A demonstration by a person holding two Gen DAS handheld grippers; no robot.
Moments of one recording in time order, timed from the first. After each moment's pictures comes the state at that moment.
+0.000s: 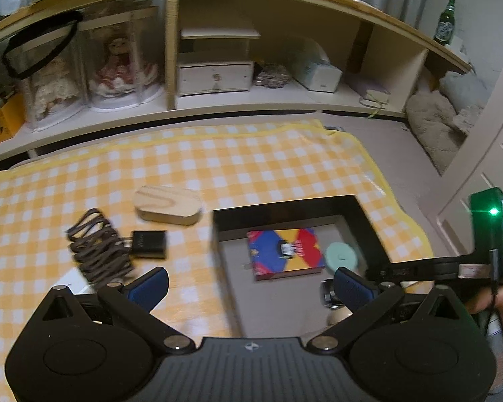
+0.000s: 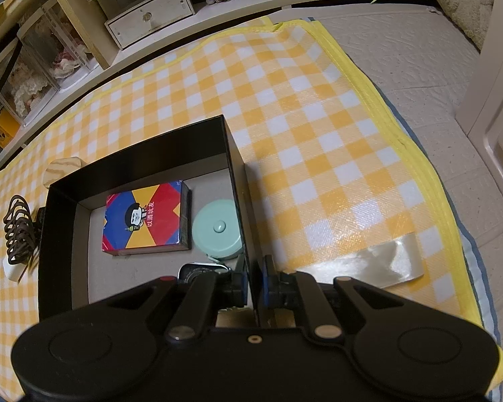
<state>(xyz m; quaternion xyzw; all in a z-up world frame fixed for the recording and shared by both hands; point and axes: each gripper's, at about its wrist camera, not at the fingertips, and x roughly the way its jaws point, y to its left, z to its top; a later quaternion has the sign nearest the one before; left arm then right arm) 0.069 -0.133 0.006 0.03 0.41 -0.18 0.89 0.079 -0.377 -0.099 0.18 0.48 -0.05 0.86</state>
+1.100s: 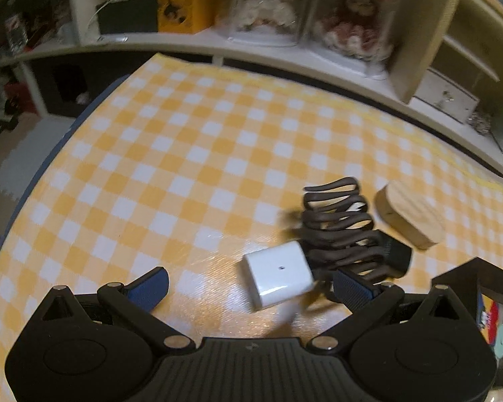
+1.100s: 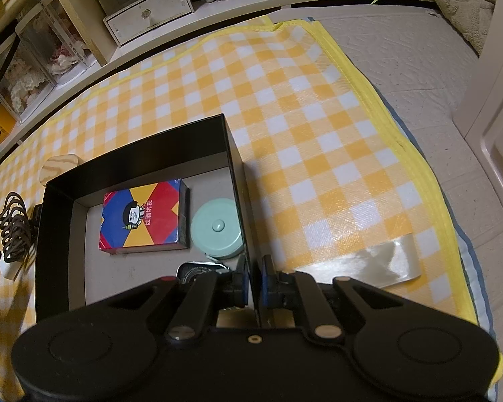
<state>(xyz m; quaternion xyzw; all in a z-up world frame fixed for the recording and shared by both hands) 0.141 0.028 -0.062 -0.10 0.46 0.08 0.88 0.079 -0.374 -0.097 0.17 0.49 -0.05 0.86</state>
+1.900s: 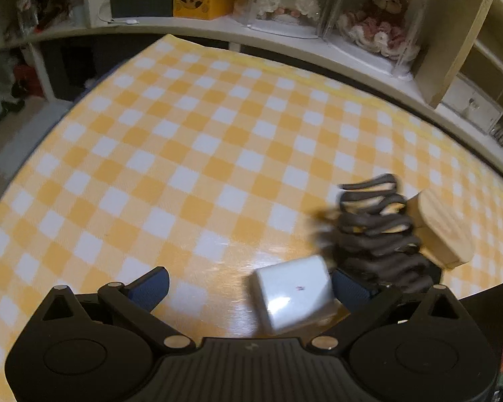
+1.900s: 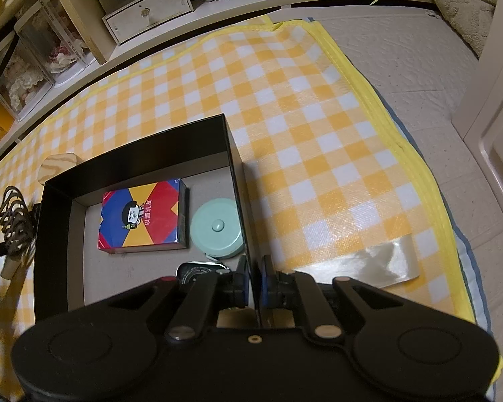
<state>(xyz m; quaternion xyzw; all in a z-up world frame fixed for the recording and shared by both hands) 0.158 0.037 -0.089 -0.12 0.46 0.11 0.87 0.079 -0.374 -0.098 0.16 0.49 -0.05 0.85</state>
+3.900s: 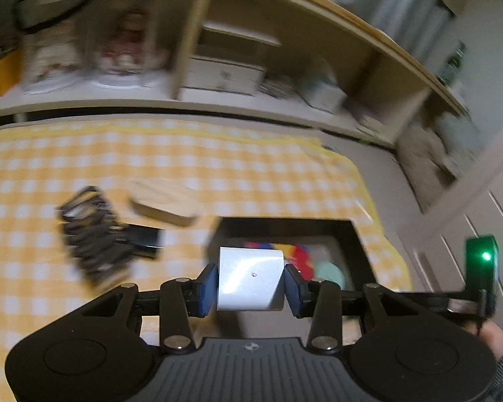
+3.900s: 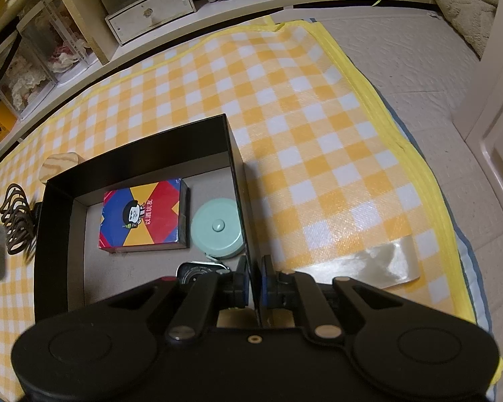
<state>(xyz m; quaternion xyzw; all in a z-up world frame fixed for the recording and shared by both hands) 0.095 -0.109 -0.003 -0.06 0.42 -0.22 0.88 0.077 -0.374 -0.096 0.16 0.49 -0.05 0.86</state>
